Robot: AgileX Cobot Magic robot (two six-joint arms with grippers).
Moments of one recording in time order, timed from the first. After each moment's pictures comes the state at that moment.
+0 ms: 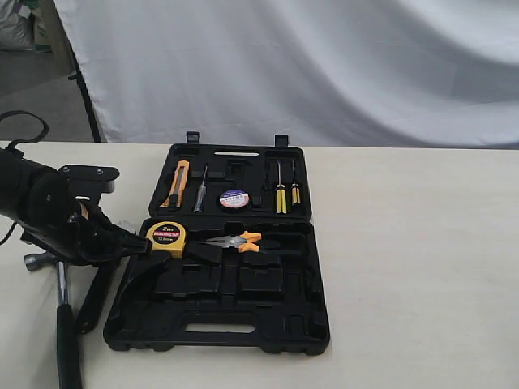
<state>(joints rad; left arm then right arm) -0.13 1.90 -0.97 0.07 0.27 -0.20 0.71 0.16 0.00 0.55 -0.41 -0.32</state>
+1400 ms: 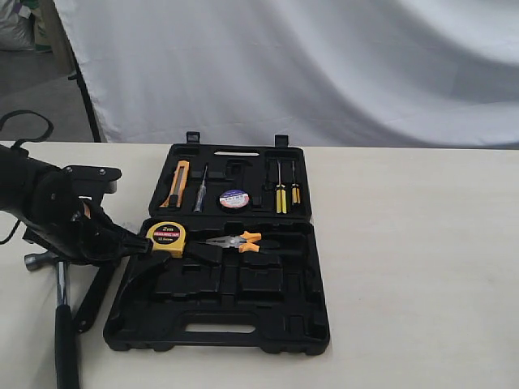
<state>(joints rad) -0.13 1.93 -1.00 0.09 0.30 -0.21 0.71 0.16 0.00 0.55 -0.41 -0.32</state>
